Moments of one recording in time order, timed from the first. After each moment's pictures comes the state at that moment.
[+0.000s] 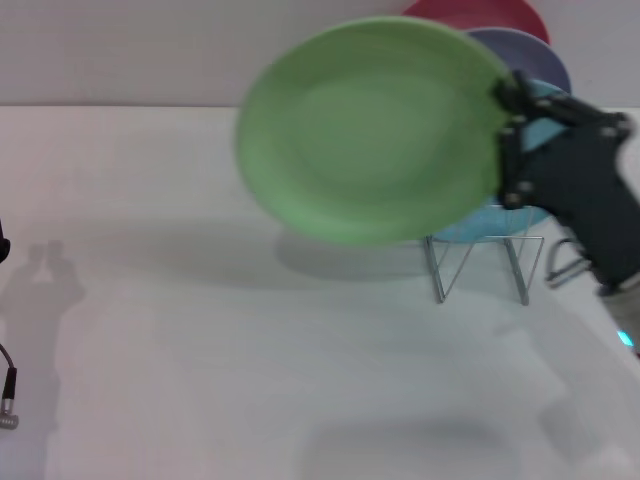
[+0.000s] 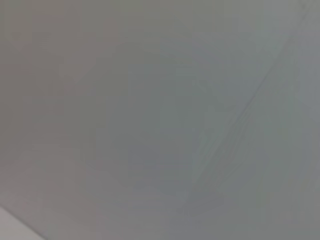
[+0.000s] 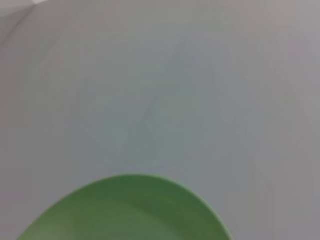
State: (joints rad) left arm -0.28 -2.07 2.79 0.42 -1.52 1.42 -0.43; right arm 0.47 2.08 0.28 0.23 -2.07 -1.74 -0.26
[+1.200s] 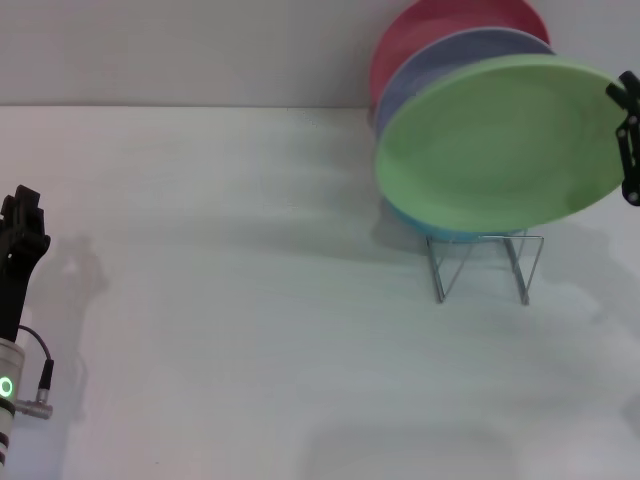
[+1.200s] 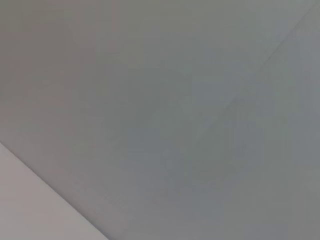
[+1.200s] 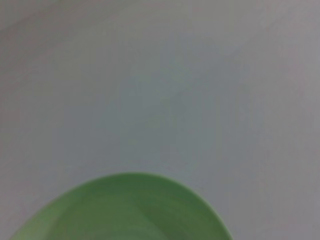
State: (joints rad) left arm -0.32 -2.07 2.79 0.43 -1.52 1.30 -0.51; right arm 0.50 2.03 0.24 -0.23 -2.06 -1.86 -0.25
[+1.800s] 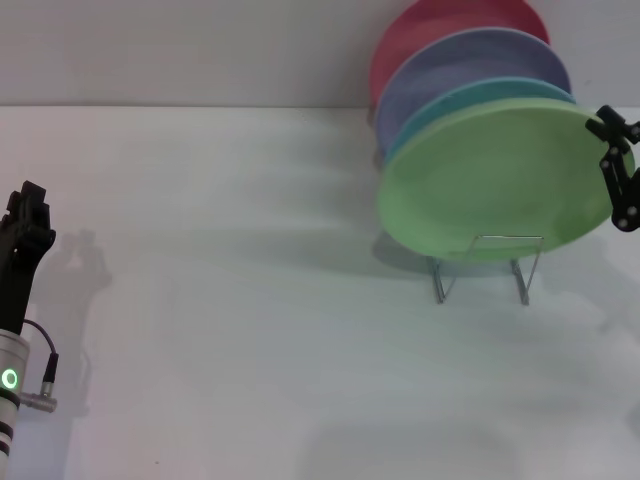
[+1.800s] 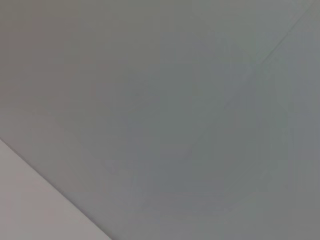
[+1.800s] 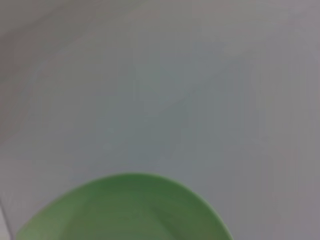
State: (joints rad) left arm -0.33 -2.07 2.78 0.43 -1.52 1.28 -0.51; right arm 0.48 2.03 0.16 -0.27 -2.06 -1.82 -0.24
